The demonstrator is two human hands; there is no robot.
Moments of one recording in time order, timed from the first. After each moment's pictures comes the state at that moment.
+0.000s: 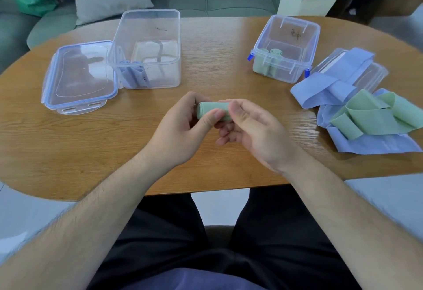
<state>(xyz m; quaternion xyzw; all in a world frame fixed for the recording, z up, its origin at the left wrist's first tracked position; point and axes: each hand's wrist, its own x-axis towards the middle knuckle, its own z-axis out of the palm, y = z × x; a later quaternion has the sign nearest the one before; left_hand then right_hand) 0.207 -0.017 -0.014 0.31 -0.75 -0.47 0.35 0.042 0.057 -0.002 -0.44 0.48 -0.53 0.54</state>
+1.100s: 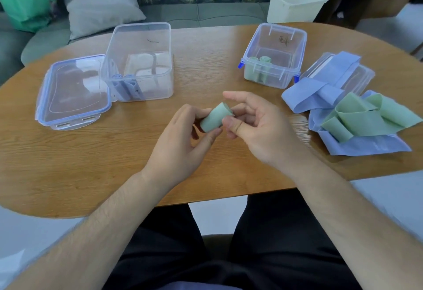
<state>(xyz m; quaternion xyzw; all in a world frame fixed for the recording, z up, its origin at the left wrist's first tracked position) 0.200 -0.012 -0.020 0.29 -0.84 -0.26 0.38 0.028 0.060 0.017 -0.52 0.60 -0.50 0.35</state>
